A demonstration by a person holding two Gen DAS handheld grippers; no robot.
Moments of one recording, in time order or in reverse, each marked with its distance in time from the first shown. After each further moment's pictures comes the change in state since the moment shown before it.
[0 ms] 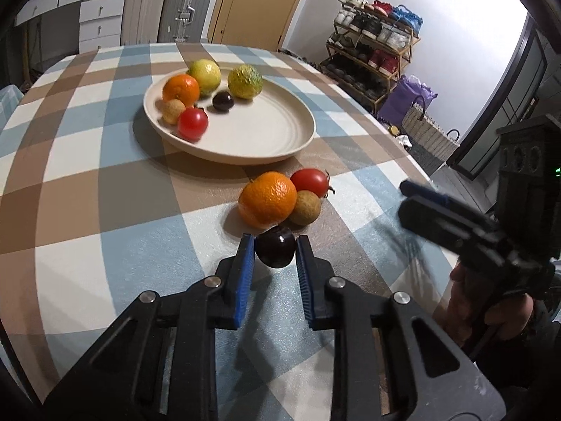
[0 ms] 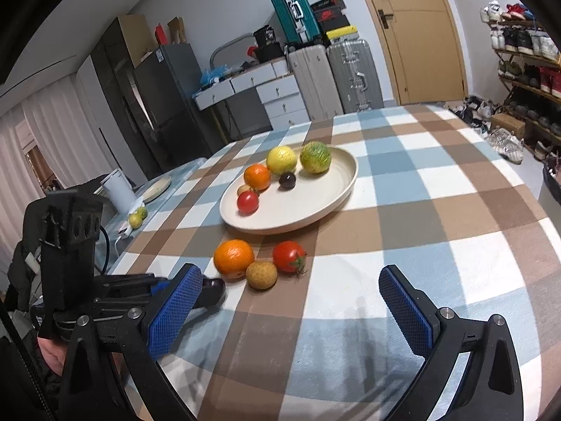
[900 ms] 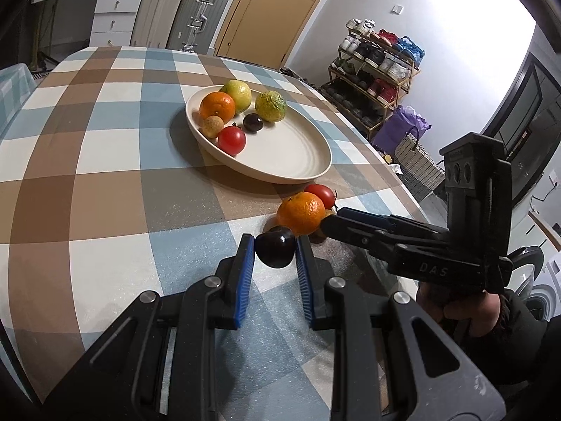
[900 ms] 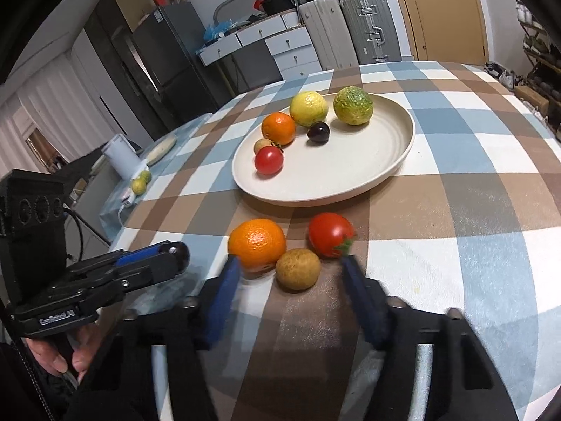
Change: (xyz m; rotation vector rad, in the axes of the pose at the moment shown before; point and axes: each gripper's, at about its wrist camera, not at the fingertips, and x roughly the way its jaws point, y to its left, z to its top) left arm -0.037 0.043 -0.005 -0.091 -0.071 -0.062; right arm 0.062 0.025 0.007 -0.015 0.194 0.026
